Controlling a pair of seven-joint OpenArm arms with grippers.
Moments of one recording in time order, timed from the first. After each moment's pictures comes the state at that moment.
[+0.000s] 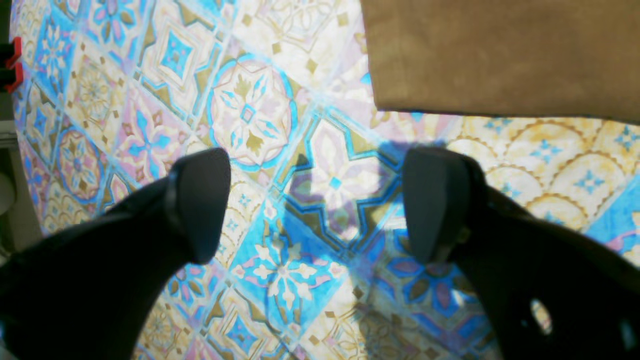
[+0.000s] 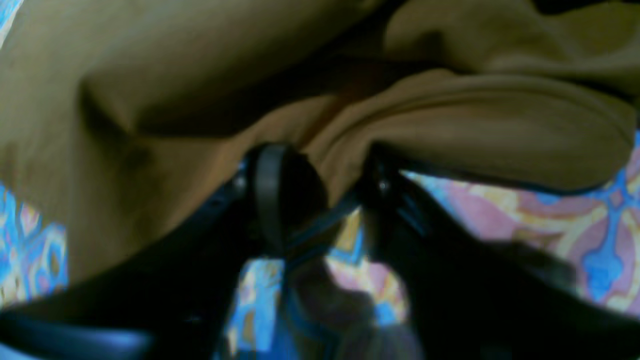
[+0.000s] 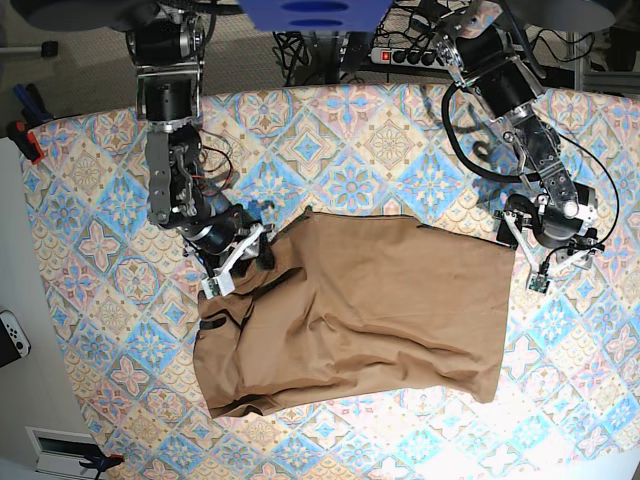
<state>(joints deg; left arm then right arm) -8.2 -5.1 -31.0 98.1 15.5 -41.3 59.8 8.1 6.2 0.6 70.0 18.7 26.0 -34.2</state>
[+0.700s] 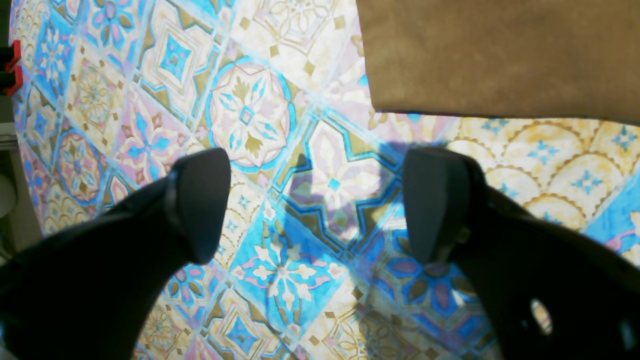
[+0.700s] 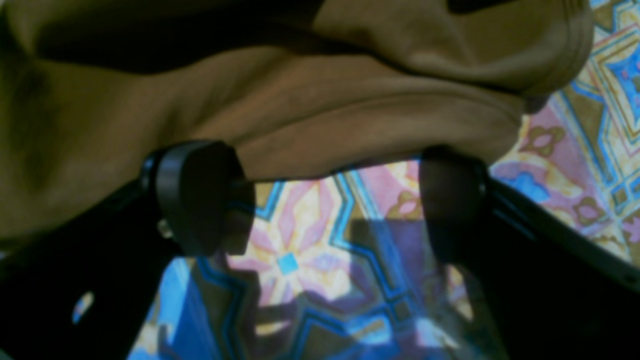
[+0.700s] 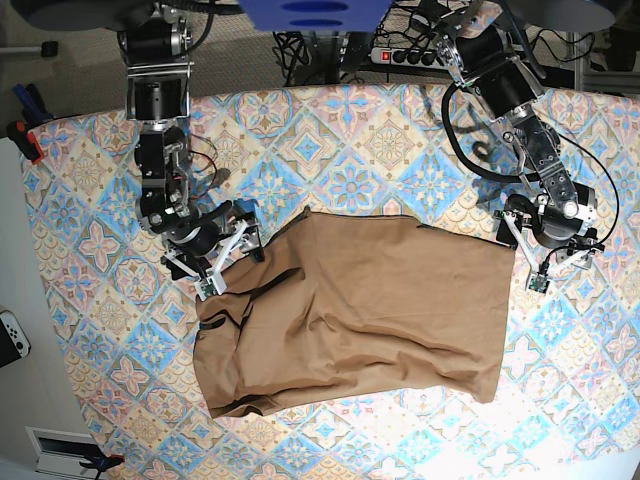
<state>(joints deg) -8.2 -5.1 -30.7 98.1 15.5 -41.3 59.8 8.0 7.9 0.9 72.9 7.0 26.0 -34.5</state>
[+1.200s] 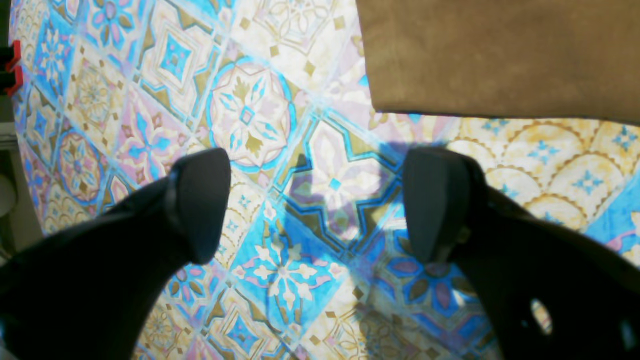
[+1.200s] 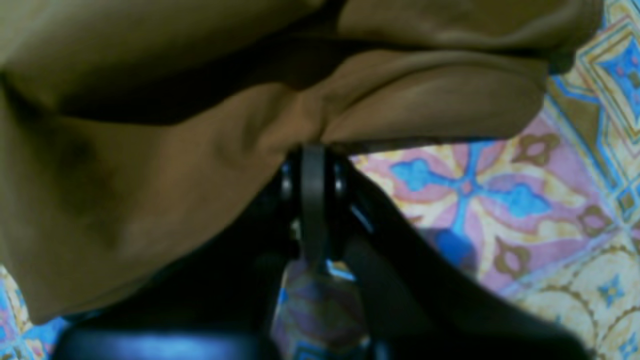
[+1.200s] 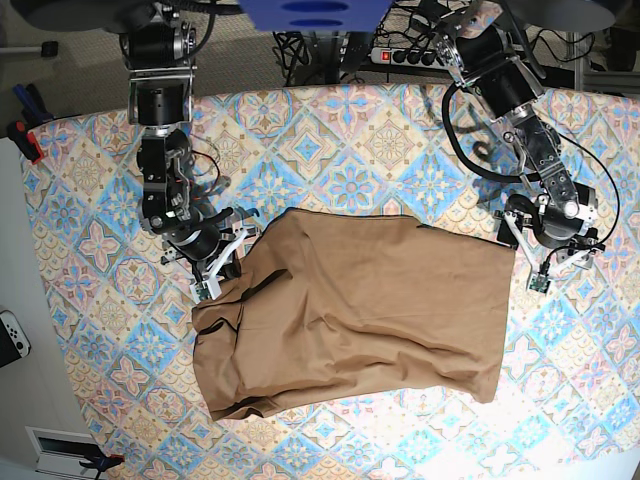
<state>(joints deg) -8.2 -5.2 -30.9 98.1 15.6 -41.3 59.8 9.0 7.6 1.1 67.8 8.1 24.7 -30.7</state>
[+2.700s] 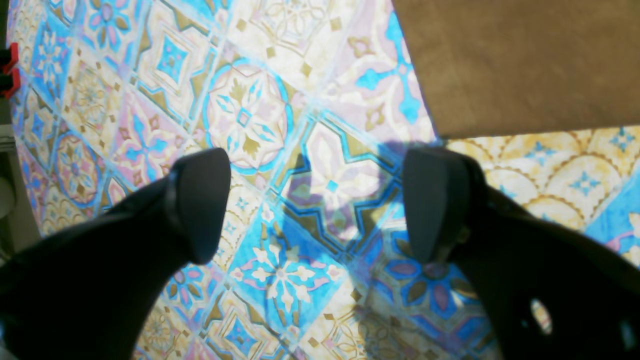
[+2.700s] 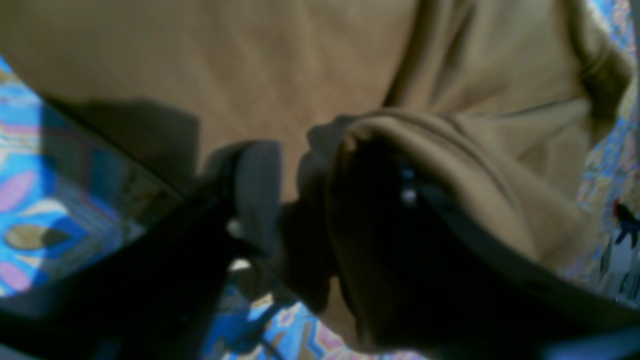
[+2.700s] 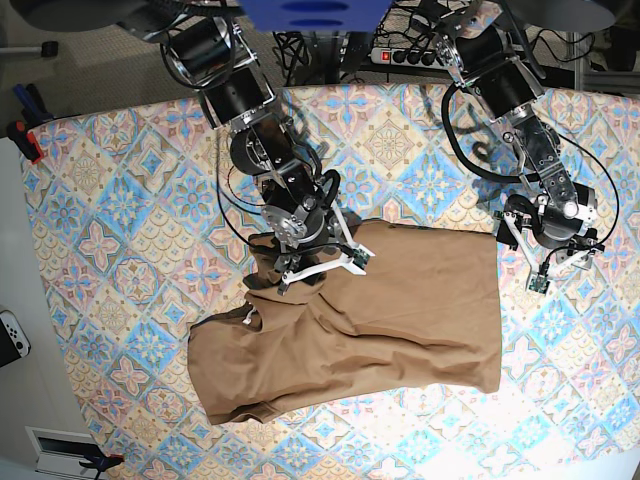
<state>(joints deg) -8.2 -5.1 -30.7 98.1 15.5 -41.2 59.7 10.3 -4.9 -25.8 78.6 -36.8 26.1 -42.4</state>
